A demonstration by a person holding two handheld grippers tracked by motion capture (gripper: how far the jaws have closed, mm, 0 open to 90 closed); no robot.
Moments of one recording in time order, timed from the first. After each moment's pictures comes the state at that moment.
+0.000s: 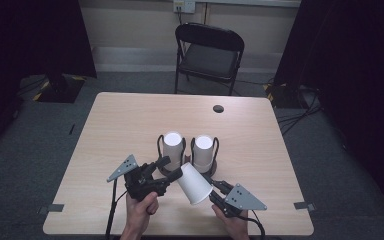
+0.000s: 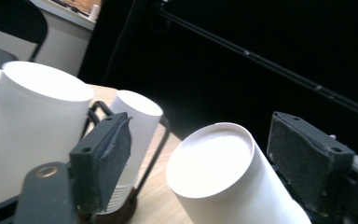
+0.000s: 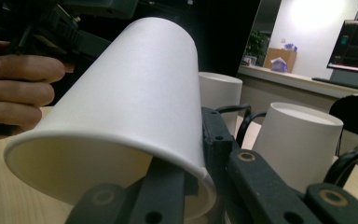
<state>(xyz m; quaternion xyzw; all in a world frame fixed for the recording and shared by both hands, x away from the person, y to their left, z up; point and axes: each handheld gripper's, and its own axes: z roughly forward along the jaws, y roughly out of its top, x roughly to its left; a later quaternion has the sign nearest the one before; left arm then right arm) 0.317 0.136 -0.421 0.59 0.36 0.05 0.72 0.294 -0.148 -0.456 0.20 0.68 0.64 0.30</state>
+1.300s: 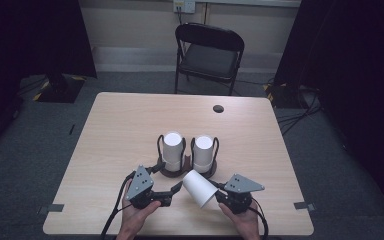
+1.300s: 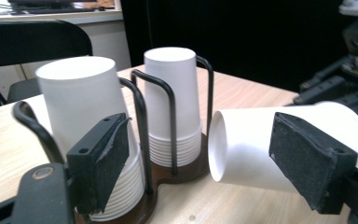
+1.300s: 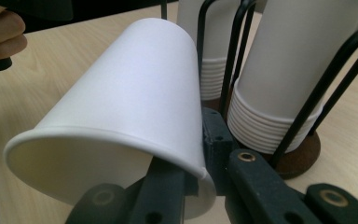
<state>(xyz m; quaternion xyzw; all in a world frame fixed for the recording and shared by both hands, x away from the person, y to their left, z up) 0.300 0.124 -0.431 0.74 0.26 0.23 0.58 0.309 -0.165 -0.452 0.28 0.80 0.50 0.18</state>
